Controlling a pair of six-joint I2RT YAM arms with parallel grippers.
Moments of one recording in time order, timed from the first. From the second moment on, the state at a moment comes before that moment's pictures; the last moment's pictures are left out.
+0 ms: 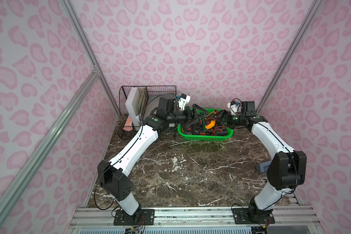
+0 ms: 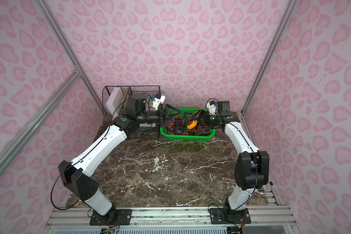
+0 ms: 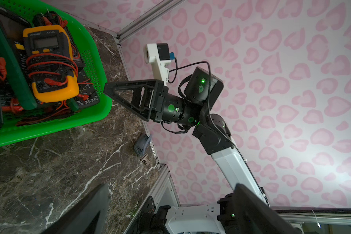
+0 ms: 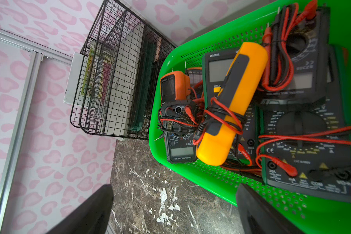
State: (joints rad) left arm -0.53 1.66 1.72 -0.38 0.72 -0.94; right arm 0.14 1.75 1.51 -0.46 -0.67 0.50
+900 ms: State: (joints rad) left arm -0.51 1.56 1.65 -0.51 0.65 -0.88; right arm 0.18 2.10 1.83 -0.42 -0.65 0.57
